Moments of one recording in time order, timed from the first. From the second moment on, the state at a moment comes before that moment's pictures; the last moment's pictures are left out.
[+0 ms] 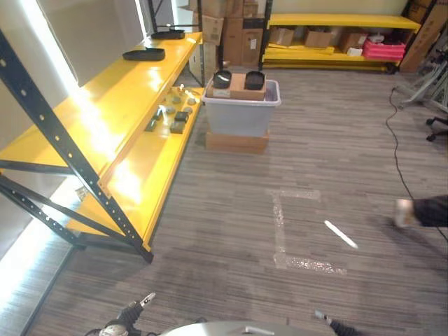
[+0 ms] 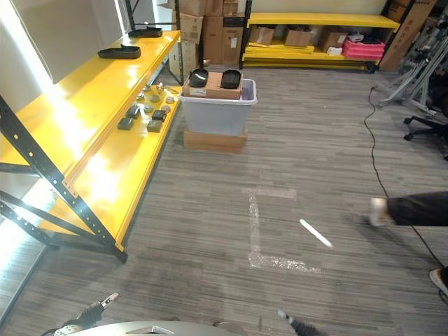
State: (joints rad) left arm 0.00 0.25 -0.18 1.23 -0.15 -0.06 0.00; right arm -0.07 -0.43 0.14 1.34 0.16 -0.04 0.04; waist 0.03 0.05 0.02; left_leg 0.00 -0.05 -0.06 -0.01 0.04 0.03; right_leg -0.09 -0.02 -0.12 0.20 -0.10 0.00
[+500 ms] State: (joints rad) left arm -0.01 0.24 -0.16 1.32 -0.10 -0.06 0.05; right arm -0.07 -0.40 0.13 1.36 0.19 -0.04 0.03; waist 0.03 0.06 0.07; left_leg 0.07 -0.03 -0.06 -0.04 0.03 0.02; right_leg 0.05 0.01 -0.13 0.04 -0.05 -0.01
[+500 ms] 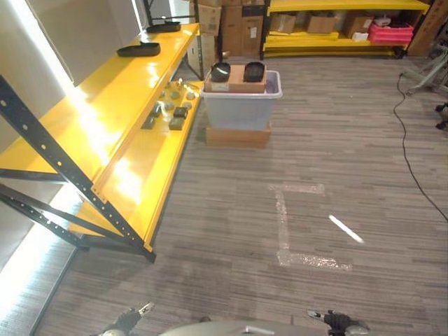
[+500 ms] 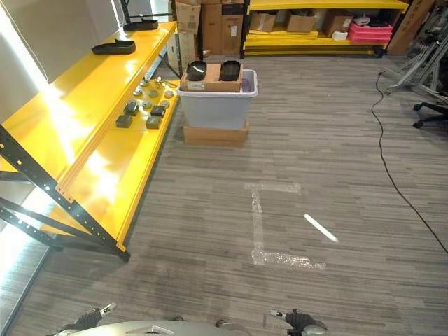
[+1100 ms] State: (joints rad) left arm -0.04 0.25 -0.24 1.24 0.04 -0.09 0.15; right arm -0.05 -0.37 0.11 1.23 0.19 -0.10 -0.06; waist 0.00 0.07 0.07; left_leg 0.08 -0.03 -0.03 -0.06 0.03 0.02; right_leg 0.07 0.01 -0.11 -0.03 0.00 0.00
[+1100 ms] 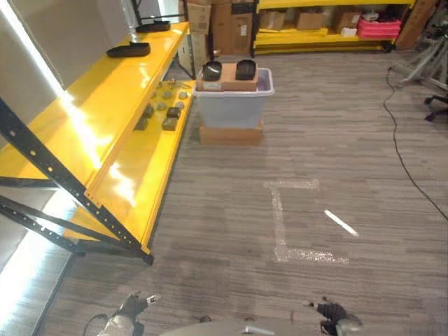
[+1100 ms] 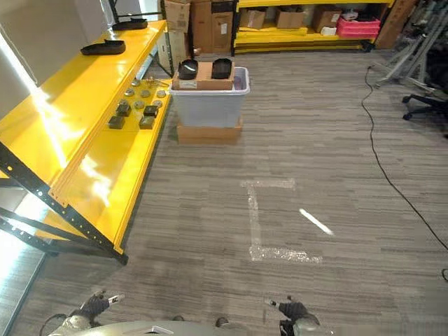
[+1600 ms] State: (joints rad) left arm -0.02 0.25 -0.24 1.27 0.06 -0.09 0.14; right arm -0.05 -0.35 0.12 1.29 0.19 -0.10 -0.07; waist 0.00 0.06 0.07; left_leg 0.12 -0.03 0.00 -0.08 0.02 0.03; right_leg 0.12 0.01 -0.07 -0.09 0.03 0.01
